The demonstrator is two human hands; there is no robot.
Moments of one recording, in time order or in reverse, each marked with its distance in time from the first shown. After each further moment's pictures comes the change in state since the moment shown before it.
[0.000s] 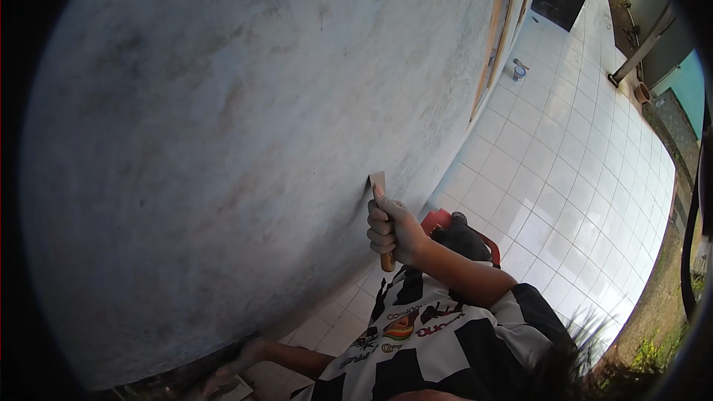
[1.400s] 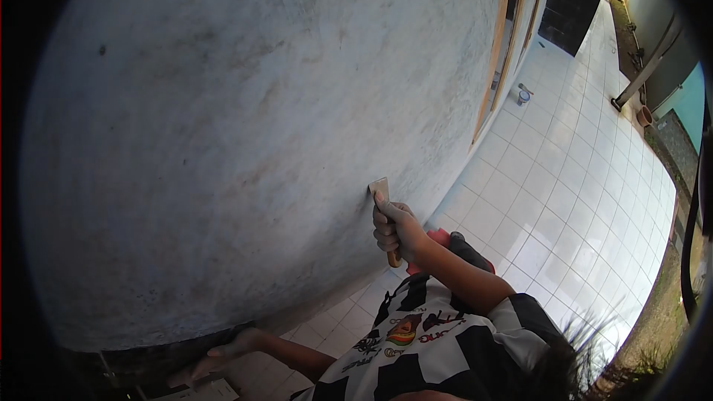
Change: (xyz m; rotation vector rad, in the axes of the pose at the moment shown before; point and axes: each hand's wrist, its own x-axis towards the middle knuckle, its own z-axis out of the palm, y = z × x) left_hand 0.009 0.031 -0.012 0.192 0.083 0.128; right_hand -0.001 -0.015 -0.008 -0.253 0.053 -0.013
